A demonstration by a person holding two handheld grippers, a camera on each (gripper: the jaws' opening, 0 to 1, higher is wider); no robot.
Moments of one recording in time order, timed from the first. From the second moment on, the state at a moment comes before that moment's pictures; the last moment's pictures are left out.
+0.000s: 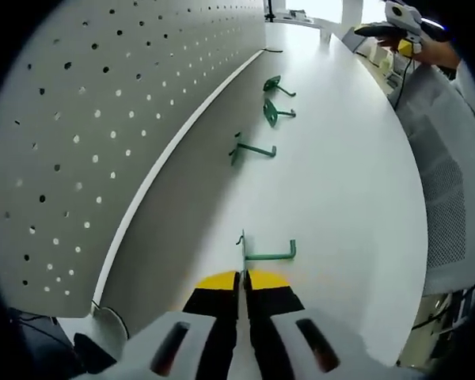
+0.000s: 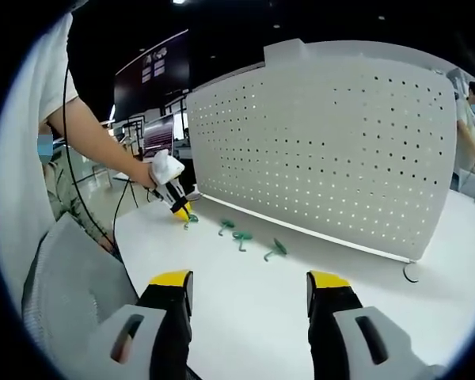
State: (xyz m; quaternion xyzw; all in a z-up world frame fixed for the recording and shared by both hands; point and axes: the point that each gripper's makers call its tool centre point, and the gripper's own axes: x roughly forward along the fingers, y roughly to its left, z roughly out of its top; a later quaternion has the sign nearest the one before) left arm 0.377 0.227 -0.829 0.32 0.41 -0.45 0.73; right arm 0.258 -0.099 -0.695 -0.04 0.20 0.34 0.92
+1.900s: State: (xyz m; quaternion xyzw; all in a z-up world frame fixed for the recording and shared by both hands) left arm 0.392 0.191 -0.763 0.16 0.30 -0.40 0.85; right arm 0.260 -0.094 -0.684 -0.03 0.18 0.34 0.92
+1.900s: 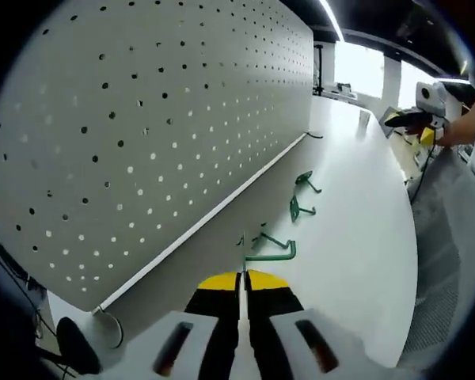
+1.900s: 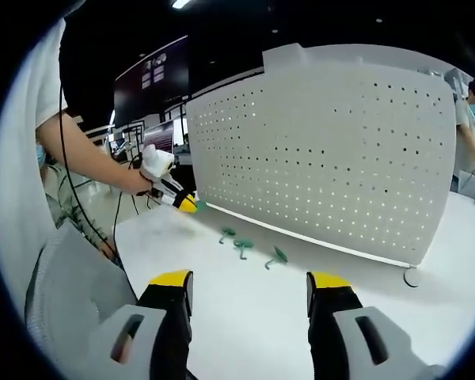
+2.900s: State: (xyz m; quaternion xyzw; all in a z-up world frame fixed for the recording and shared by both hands) left arm 0.370 0.146 -0.704 0.10 0.18 -0.37 0.91; right arm 0.260 -0.092 -0.668 -0.03 0.16 0.34 0.93
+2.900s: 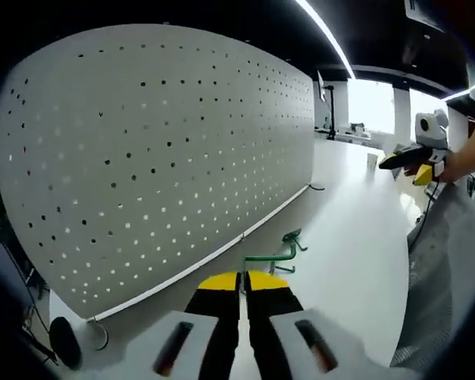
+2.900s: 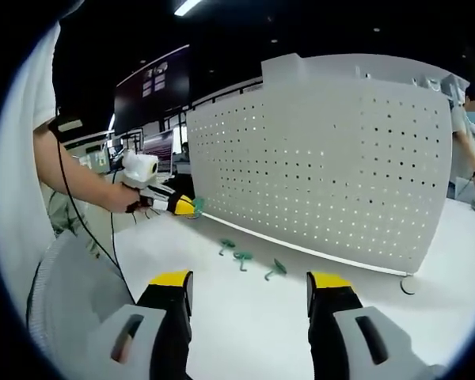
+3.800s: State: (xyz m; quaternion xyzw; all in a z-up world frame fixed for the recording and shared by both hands) left arm 0.340 0.112 -0.622 0.01 0.06 -0.35 0.94; right arm 0.258 -0.085 -0.649 -0.02 0.13 0.33 0.93
